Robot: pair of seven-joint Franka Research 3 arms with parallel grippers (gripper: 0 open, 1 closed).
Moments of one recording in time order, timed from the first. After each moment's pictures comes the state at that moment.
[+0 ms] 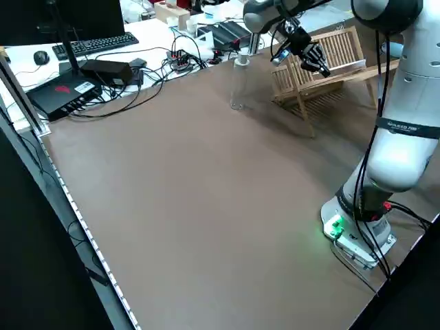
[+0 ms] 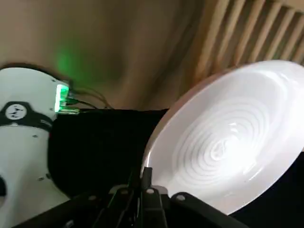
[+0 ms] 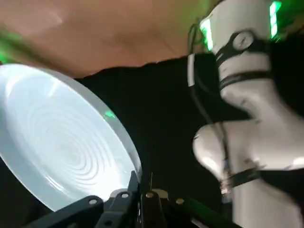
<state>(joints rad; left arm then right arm) 0.24 0.26 -0.47 -1.88 -0.46 1.23 -0.46 -0.09 0.25 0.11 -1.77 0.50 0.84 0.52</state>
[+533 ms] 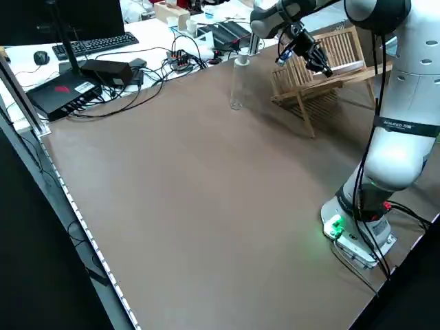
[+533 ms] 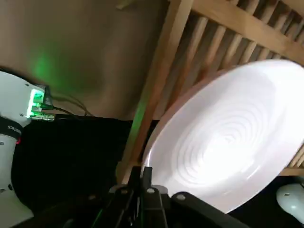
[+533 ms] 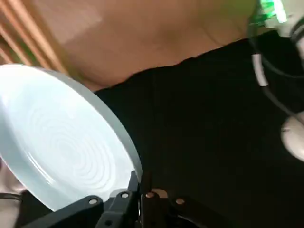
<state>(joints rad) 0.18 0.30 -0.47 -1.87 -0.50 1.34 -0.58 0.18 0.24 0.11 -1.82 0.74 1.09 0.85</state>
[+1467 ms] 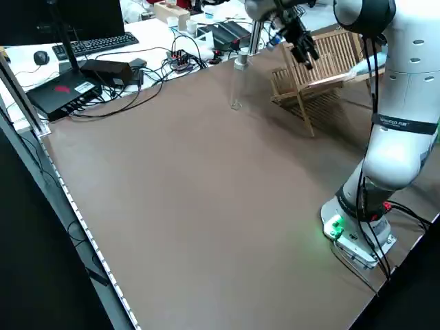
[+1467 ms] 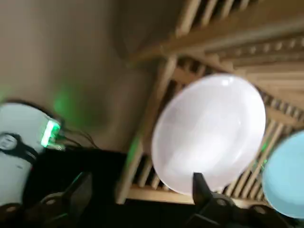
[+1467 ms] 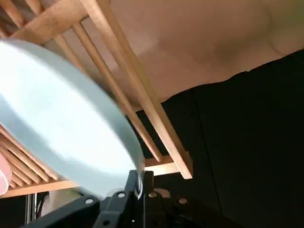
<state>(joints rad) 0.15 0.37 -0.47 -1.68 -0.38 1.37 -0.67 0.34 0.37 0.11 -1.83 0.84 1.40 0.91</state>
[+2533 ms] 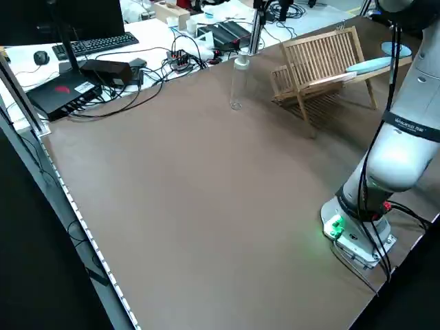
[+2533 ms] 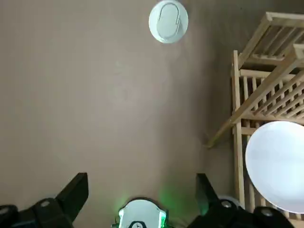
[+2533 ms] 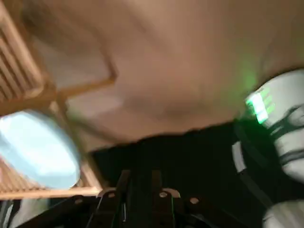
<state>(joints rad) 0.24 0.13 -0.47 -1.48 0.08 1.38 -0.20 0.03 0.33 0.08 -1.74 0.49 1.25 0.56</state>
